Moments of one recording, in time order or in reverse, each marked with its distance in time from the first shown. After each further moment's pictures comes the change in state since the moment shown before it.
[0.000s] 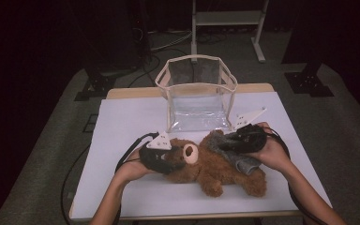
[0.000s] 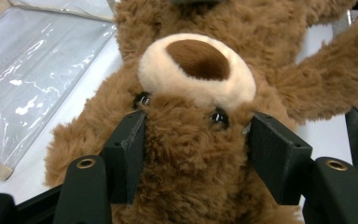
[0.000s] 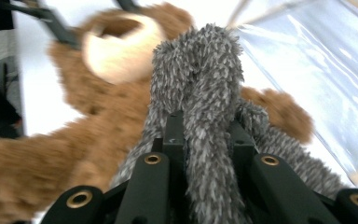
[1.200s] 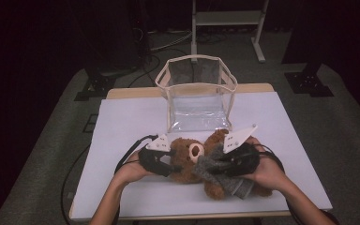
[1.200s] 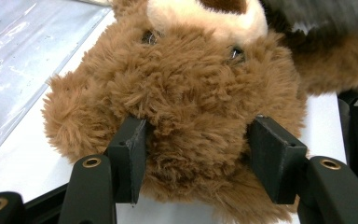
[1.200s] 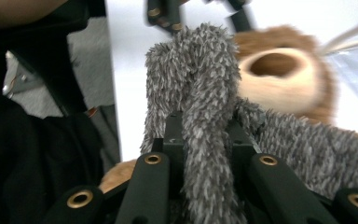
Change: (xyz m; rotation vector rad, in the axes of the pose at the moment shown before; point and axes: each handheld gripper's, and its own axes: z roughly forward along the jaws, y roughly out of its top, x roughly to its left) left arm 0.000 -0.011 0.003 0.029 -0.030 -0.018; right arm 0.068 0.009 0.002 0.006 0.163 -0.115
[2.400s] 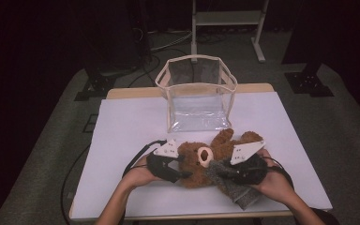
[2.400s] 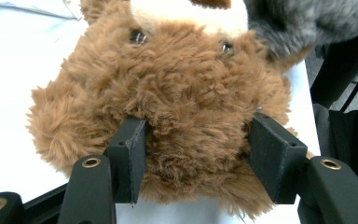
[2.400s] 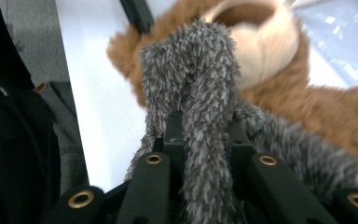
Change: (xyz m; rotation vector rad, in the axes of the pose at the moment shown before) left arm -0.018 0.008 0.021 -0.026 -0.069 0.036; right arm 0.008 -0.041 0.002 0.037 -0.188 0.008
